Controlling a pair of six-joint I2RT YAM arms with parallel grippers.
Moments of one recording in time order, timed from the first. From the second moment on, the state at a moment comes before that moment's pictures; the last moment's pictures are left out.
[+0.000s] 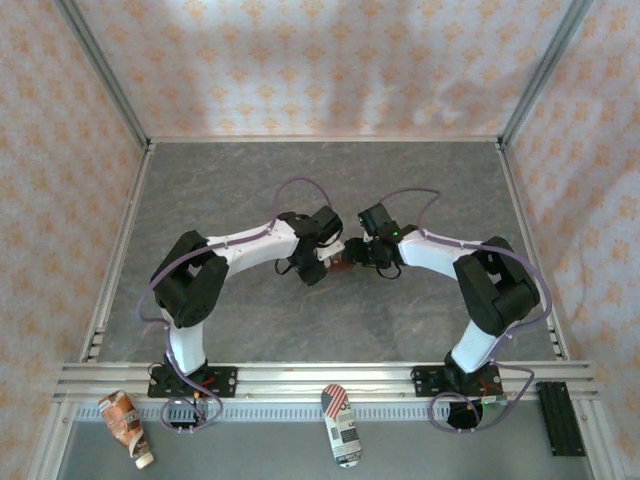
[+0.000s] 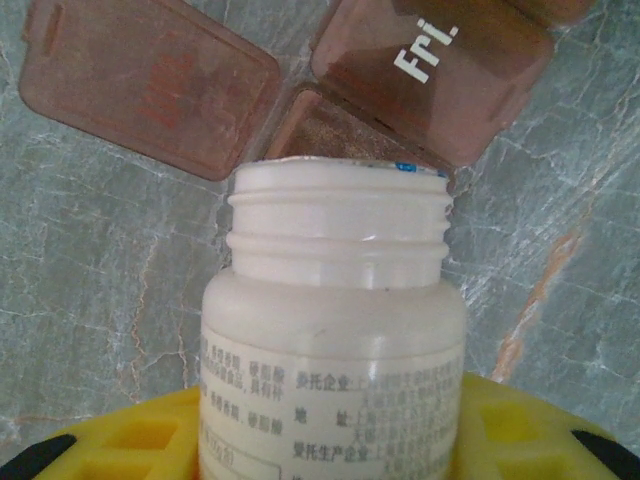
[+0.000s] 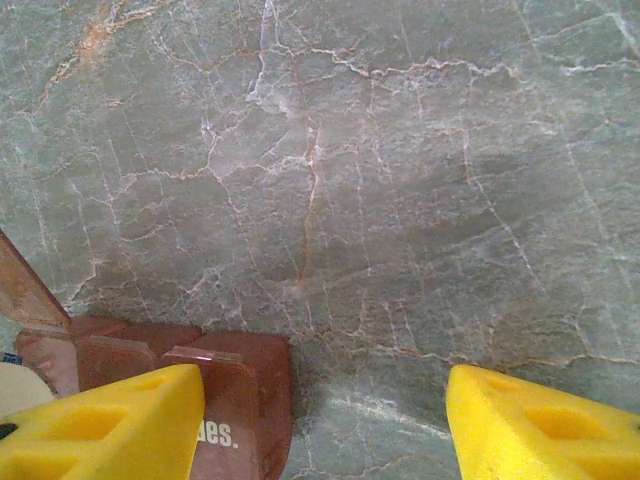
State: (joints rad) left arm -0.72 1.88 1.32 -0.85 -0.07 0.15; right arm 0.55 1.69 0.93 -0.32 -0.13 0.57
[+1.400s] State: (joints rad) left arm -0.73 1.95 1.45 -0.98 -0.14 0.20; right arm 0.55 1.69 0.93 -0.32 -0.13 0.57
